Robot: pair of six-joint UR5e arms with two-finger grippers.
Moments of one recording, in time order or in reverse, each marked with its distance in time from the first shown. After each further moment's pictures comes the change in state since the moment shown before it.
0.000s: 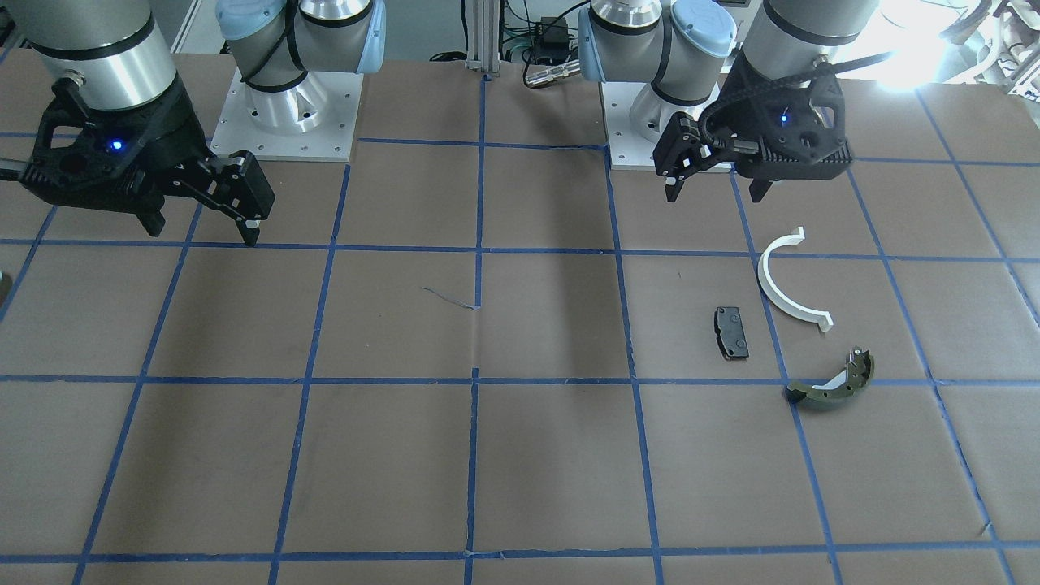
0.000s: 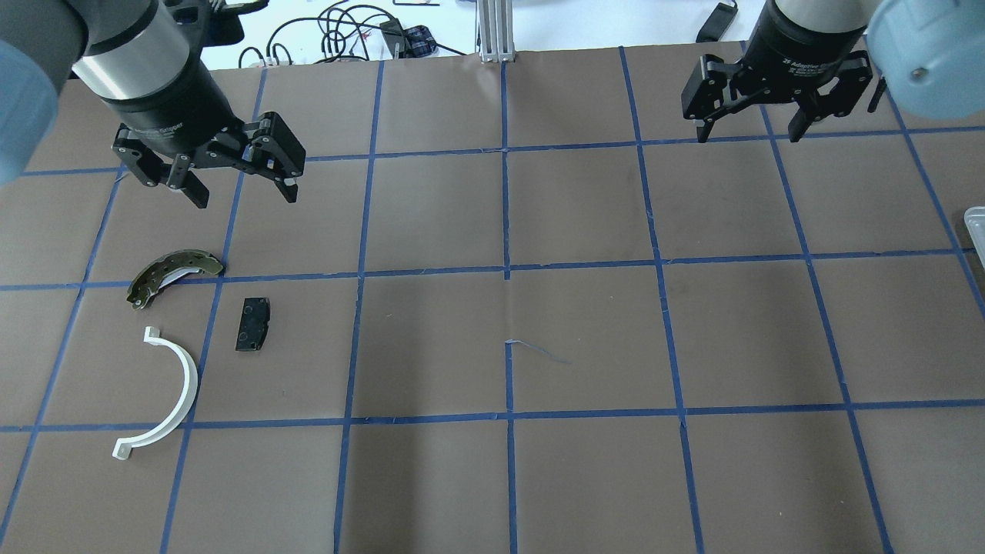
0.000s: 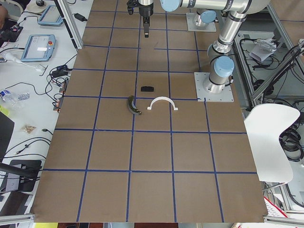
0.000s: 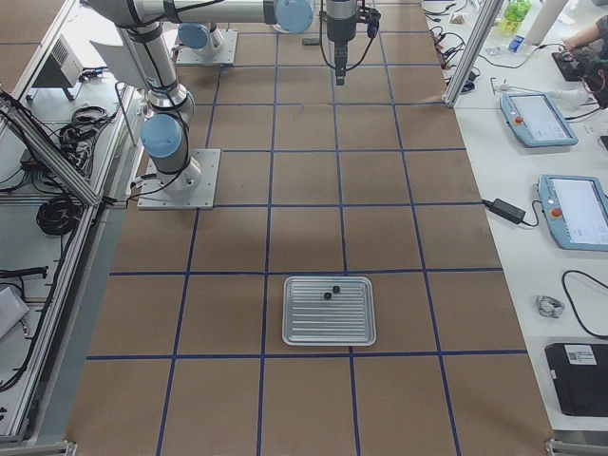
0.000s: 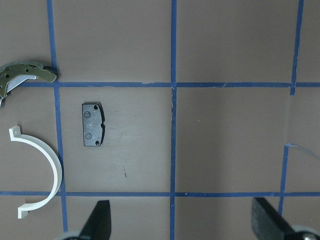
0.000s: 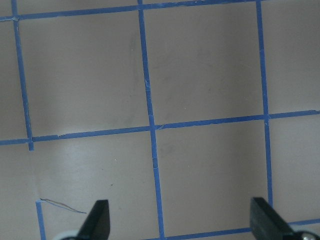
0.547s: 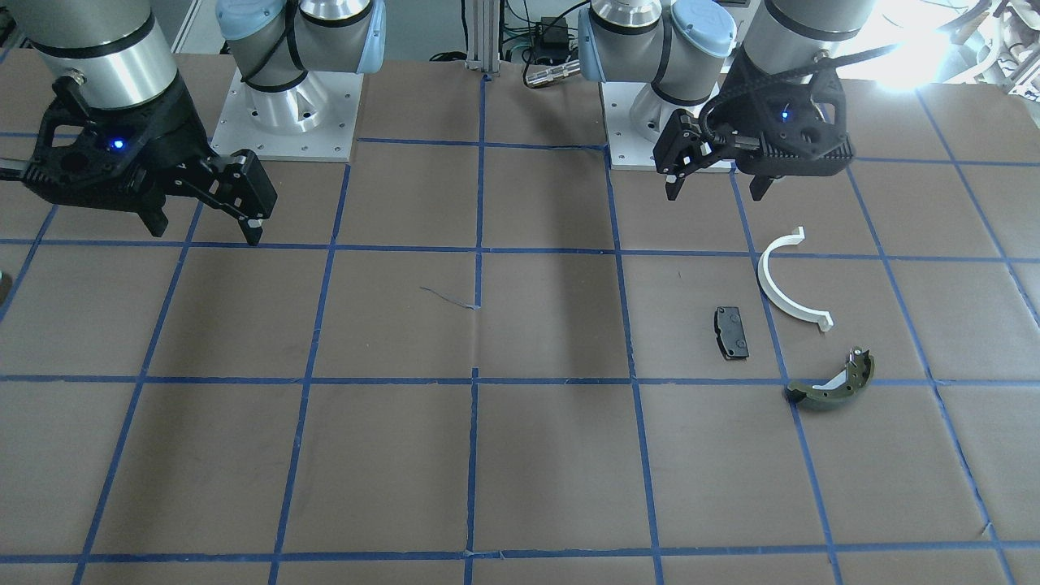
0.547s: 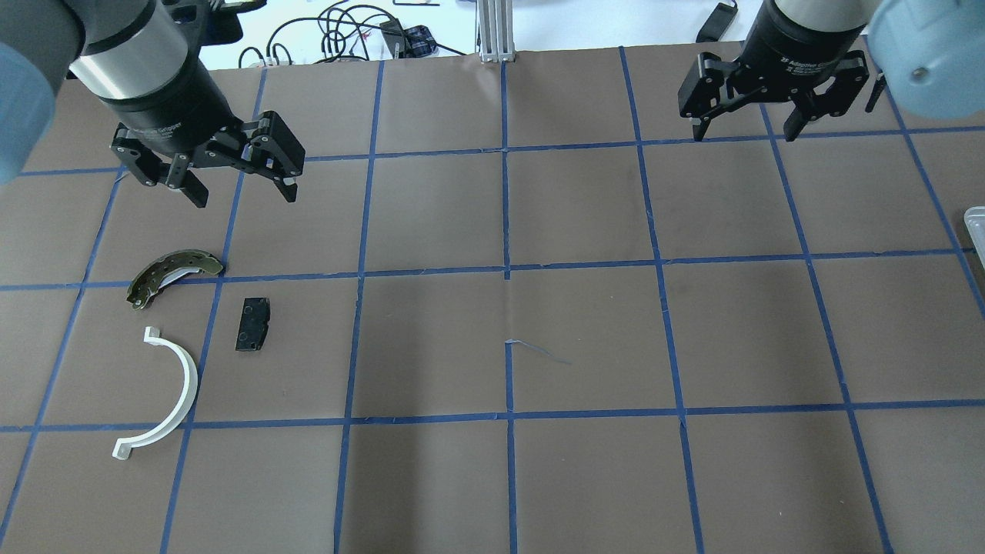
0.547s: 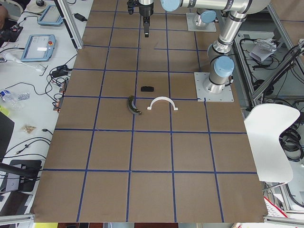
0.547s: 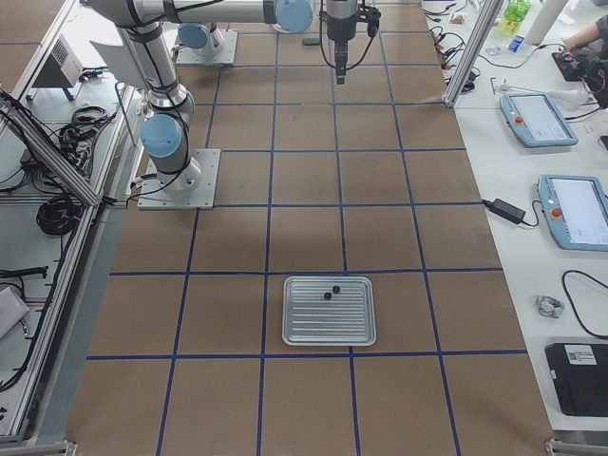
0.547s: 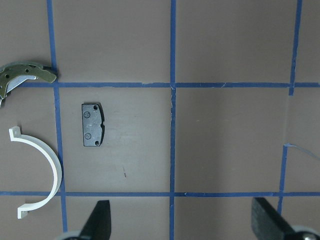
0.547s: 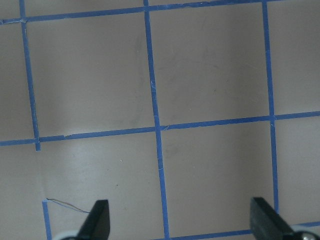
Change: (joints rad) left arm 0.000 0.004 0.001 0.001 -0.001 0.000; right arm 0.000 -0.001 0.000 -0.001 0.008 0.001
